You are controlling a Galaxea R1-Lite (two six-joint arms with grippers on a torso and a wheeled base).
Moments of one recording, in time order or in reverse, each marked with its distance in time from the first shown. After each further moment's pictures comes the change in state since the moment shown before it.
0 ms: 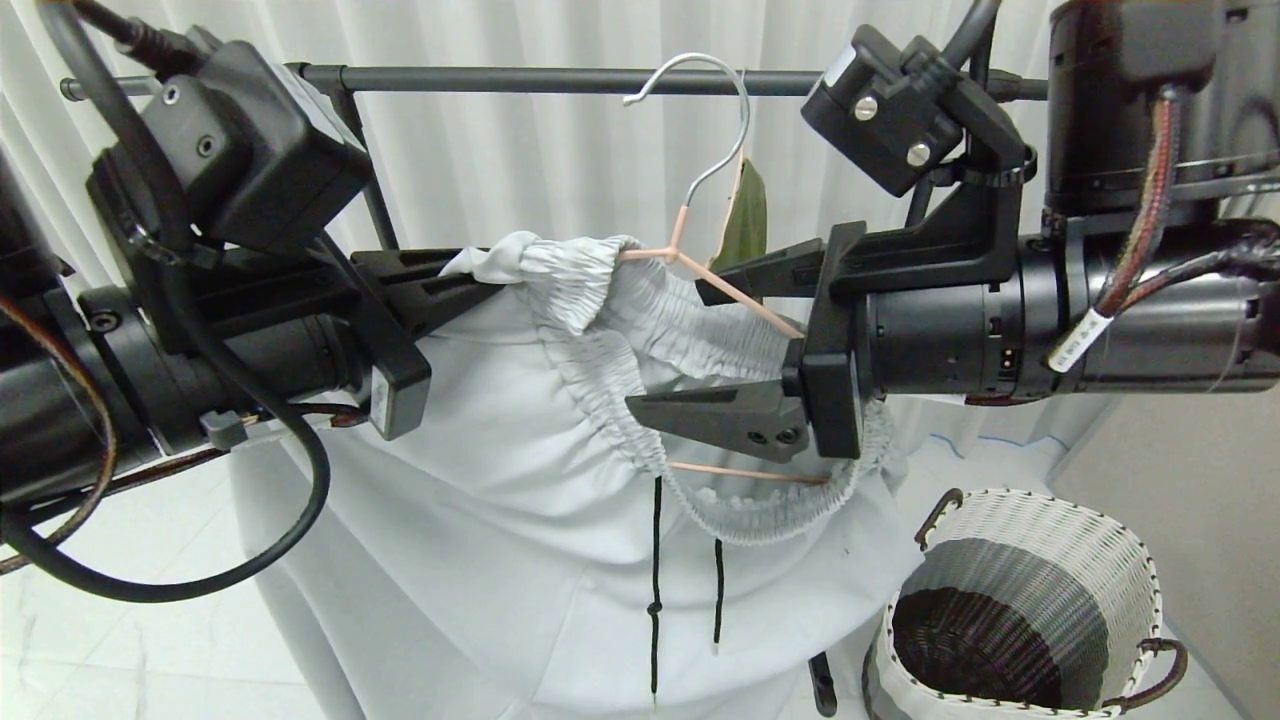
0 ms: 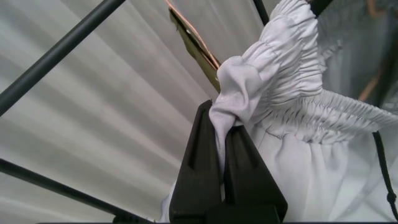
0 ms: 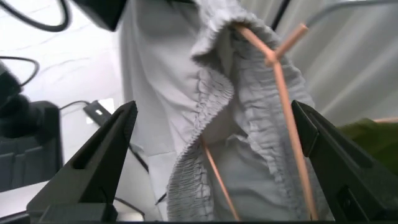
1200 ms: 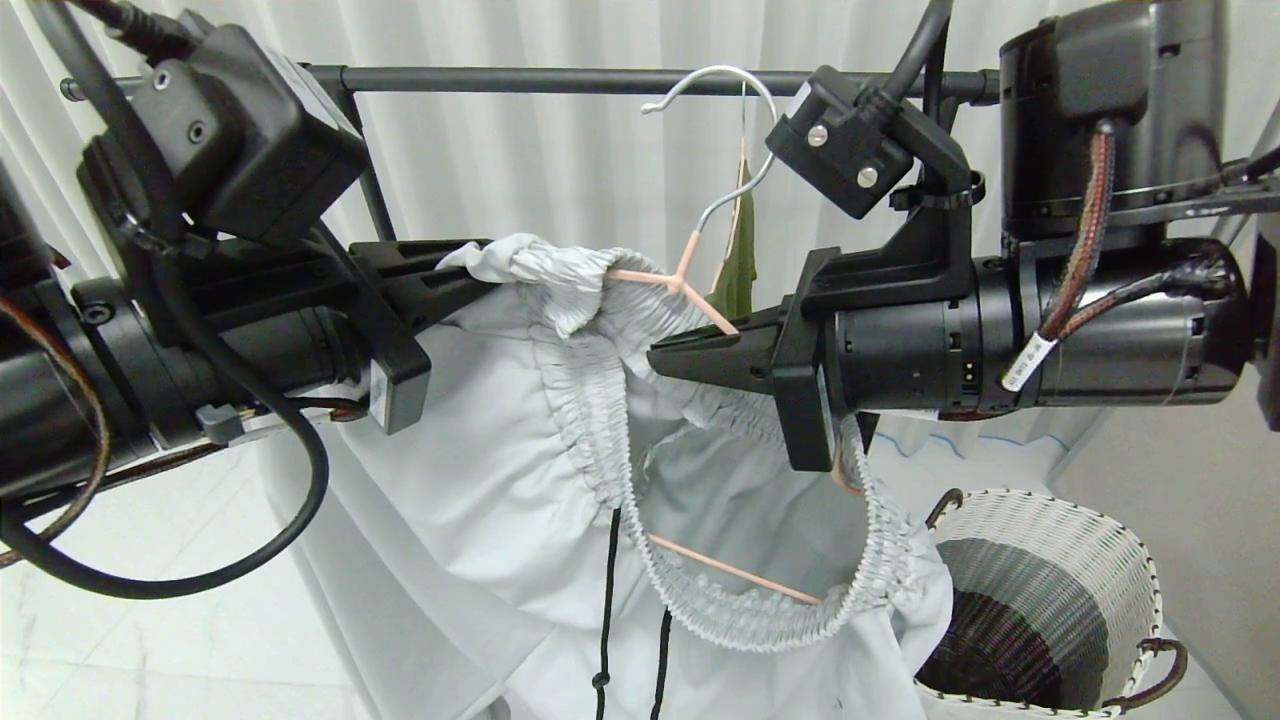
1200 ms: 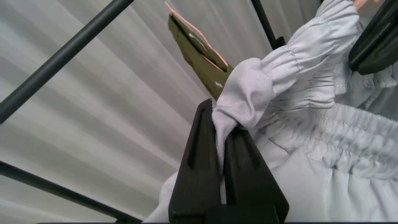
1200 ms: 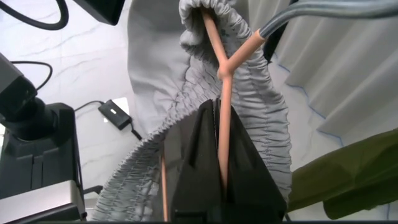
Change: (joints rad) left arm -0.012 0.000 -0.011 0.000 0.001 0.001; right arm 0.012 0.032 -0.001 -0.008 -0.001 0.062
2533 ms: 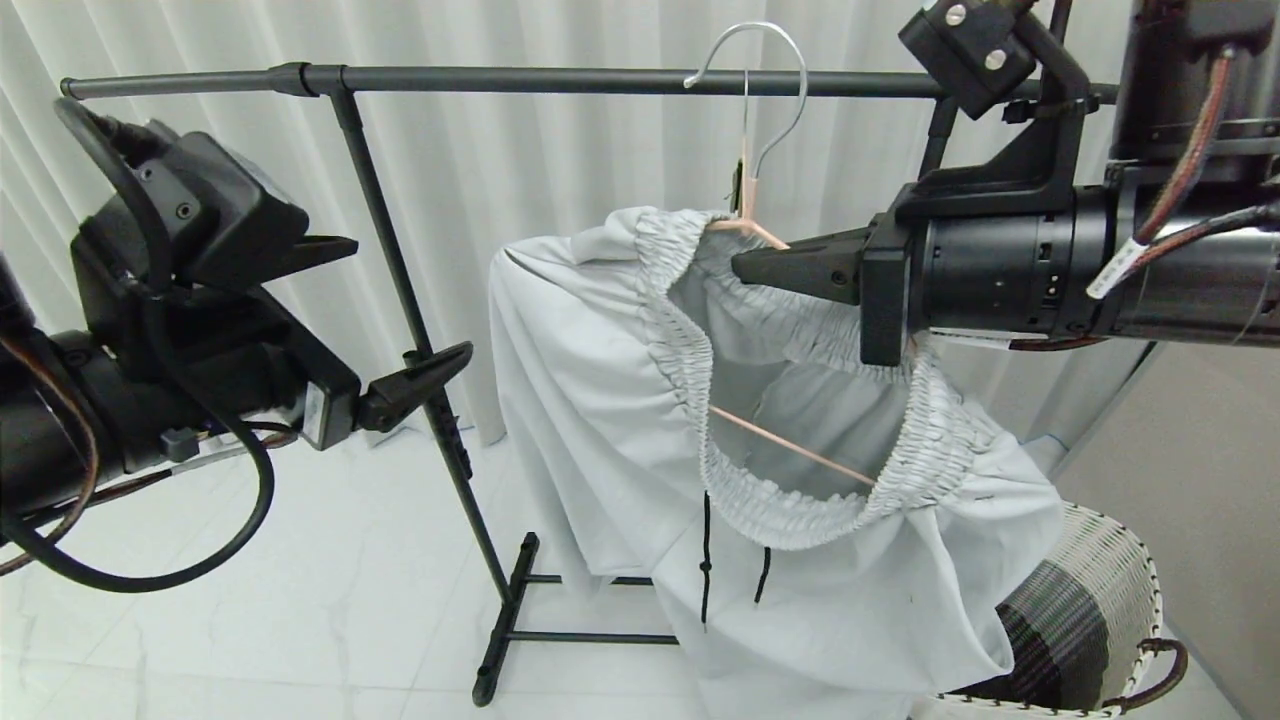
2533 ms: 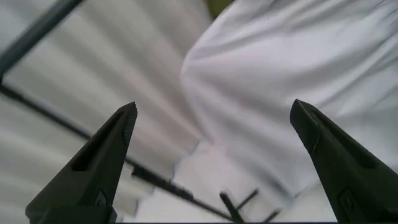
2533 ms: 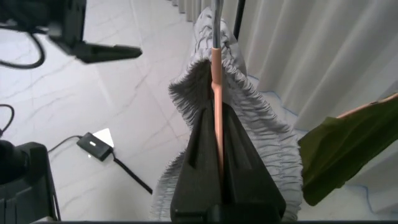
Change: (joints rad) left arm 0.241 -0.023 0.119 -0.026 -0.004 -0.041; right arm -0.131 -0.066 0.011 -0.063 -0.011 0.074
